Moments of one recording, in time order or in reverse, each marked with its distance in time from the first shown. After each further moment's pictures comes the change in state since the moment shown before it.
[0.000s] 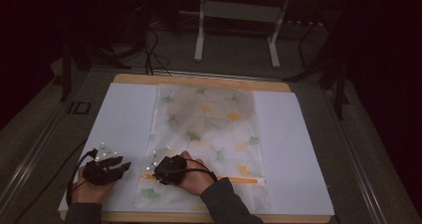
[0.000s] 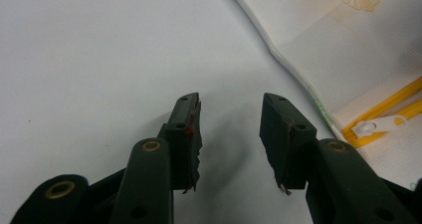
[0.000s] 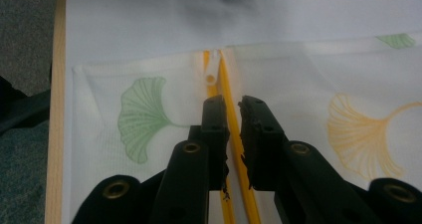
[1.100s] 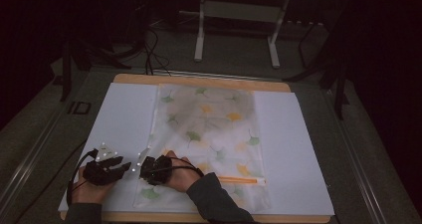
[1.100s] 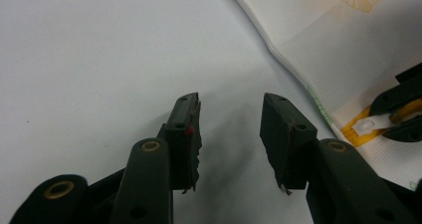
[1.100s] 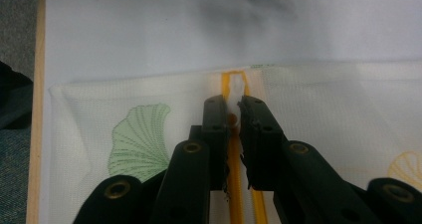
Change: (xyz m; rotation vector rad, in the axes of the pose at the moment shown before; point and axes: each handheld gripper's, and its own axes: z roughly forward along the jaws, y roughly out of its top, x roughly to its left) left arm 0.000 0.000 0.001 0.001 0.000 0.001; right arm -0.001 0.024 0.037 0.118 0.065 -0.032
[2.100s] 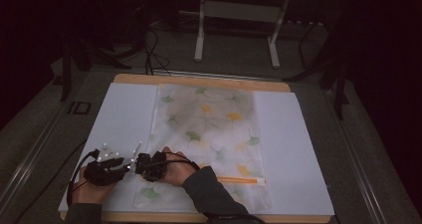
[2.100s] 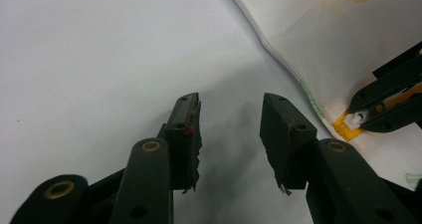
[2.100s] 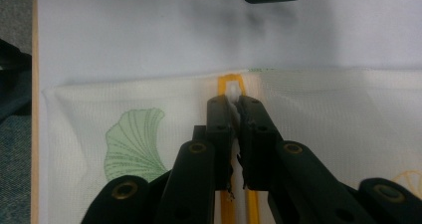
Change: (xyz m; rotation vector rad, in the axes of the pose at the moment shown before) left arm -0.003 0.001 0.000 0.017 -0.011 0.011; right arm -0.009 0.015 0.004 0.103 0.047 -0.016
